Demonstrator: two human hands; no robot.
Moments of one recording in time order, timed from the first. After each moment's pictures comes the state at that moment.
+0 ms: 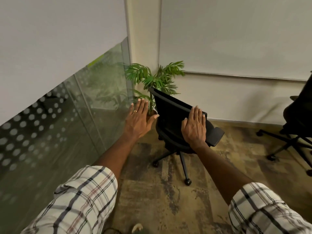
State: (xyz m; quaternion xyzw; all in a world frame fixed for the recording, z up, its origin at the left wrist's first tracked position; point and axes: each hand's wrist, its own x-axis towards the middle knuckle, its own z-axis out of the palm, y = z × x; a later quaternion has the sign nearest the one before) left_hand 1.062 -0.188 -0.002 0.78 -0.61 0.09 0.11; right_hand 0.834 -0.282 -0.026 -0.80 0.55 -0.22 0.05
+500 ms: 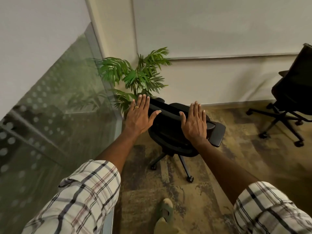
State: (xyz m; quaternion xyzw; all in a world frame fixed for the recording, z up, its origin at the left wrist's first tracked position) left_hand 1.167 -0.410 -0.022 0.72 -0.69 0.05 0.11; right_hand 0.928 -0.436 -0.043 -0.74 0.64 -0.19 0.05
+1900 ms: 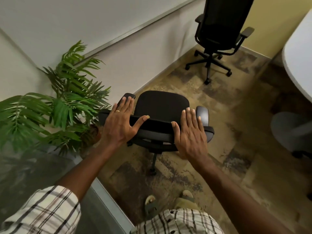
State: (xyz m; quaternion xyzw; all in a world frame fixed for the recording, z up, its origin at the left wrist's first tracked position) left_hand 1.236 -0.740 -0.064 0.43 -0.89 -0.03 0.14; right_hand 1.034 -0.578 -0.074 -0.51 0.85 -0.15 0.04
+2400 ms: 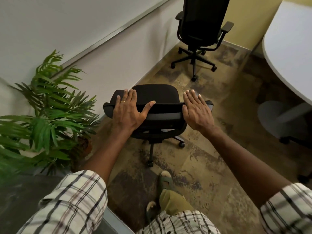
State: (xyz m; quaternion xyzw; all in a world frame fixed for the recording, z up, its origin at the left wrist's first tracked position) left_hand 1.145 -0.782 -0.058 0.44 -0.89 -0.07 0.10; right_hand 0.927 -0.629 -0.065 -0.54 0.84 -0.08 0.06
